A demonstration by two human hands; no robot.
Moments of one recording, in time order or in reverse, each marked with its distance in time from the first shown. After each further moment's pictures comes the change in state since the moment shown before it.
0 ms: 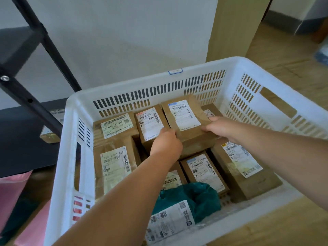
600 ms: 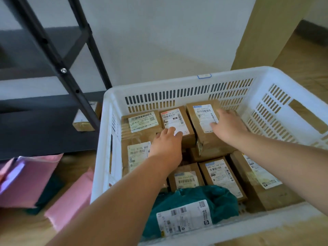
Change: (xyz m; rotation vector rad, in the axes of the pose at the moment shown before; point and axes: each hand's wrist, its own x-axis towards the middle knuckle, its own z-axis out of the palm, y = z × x) left_hand -0.035 -0.043 -0.040 0.437 0.072 0.160; right_hand -0.001 -0.034 0.036 -0.537 0.379 -0.279
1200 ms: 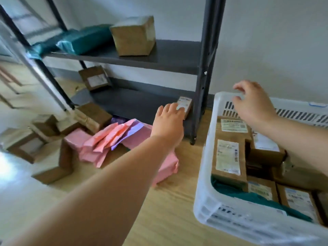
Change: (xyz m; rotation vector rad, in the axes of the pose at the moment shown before) left_hand -0.182 -0.165 -0.095 0.109 0.419 -0.431; right_hand -0.106 -0.234 -0.060 0.370 0.188 -0.668
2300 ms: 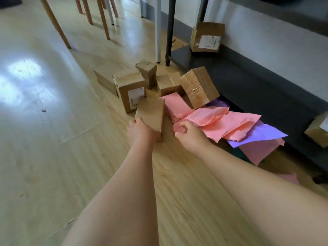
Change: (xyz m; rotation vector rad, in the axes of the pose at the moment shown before) left_hand -0.214 -0.471 0.064 -0.433 -0.012 -1.349; right_hand -0.138 -0.413 0.410 0.194 -0.924 -0.066
